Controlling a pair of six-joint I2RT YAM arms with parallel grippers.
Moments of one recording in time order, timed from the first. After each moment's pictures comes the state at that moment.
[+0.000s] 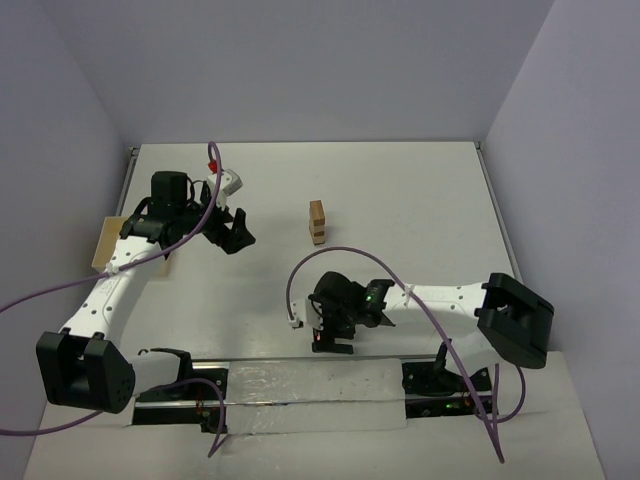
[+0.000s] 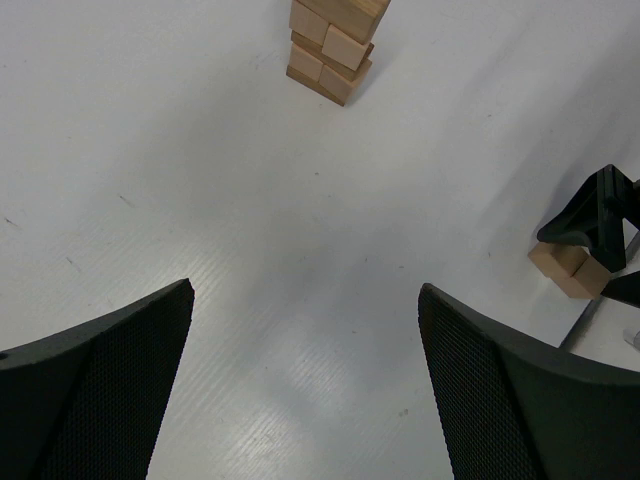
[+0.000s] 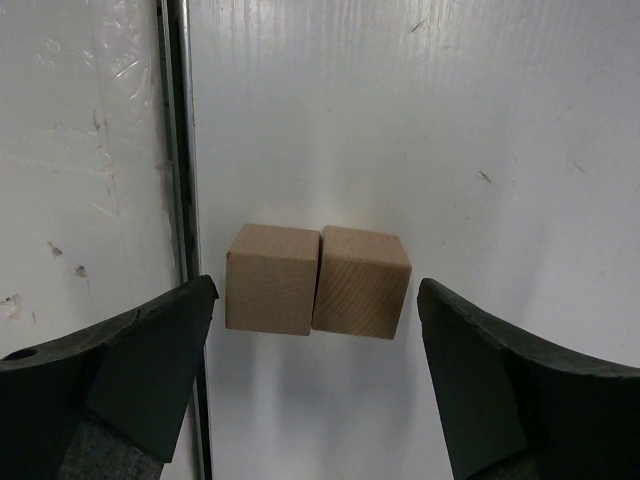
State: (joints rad) left arm -0.19 1.23 1.05 -0.56 0.63 0.32; right arm 1.10 1.41 0.71 -0.38 -0.25 -0.46
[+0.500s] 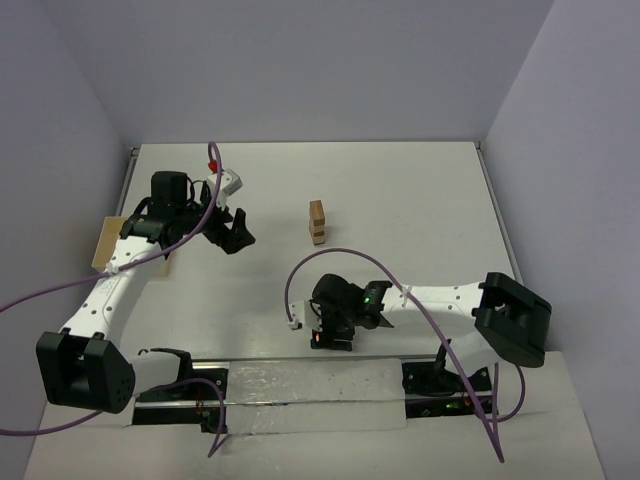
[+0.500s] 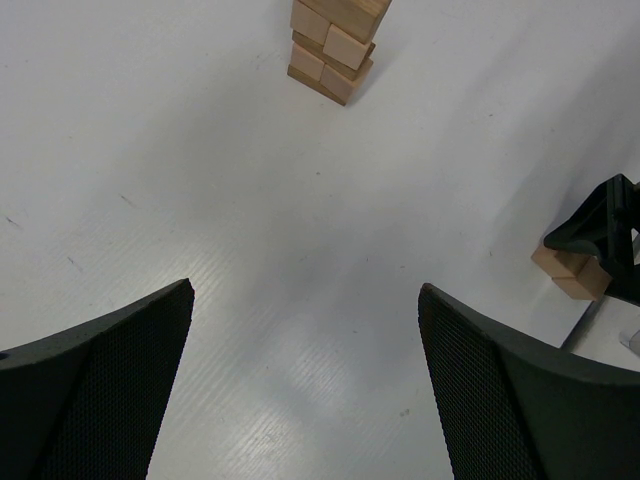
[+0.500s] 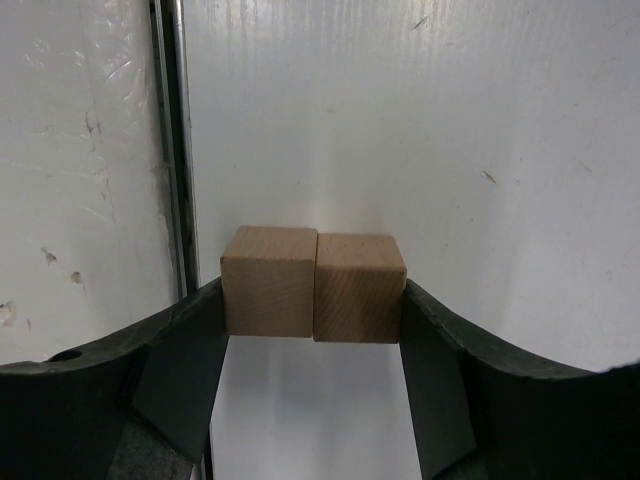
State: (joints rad) left arm -0.19 1.23 1.05 -0.56 0.63 0.32; right arm 1.12 1.43 0.71 -0.37 -0.22 -0.44
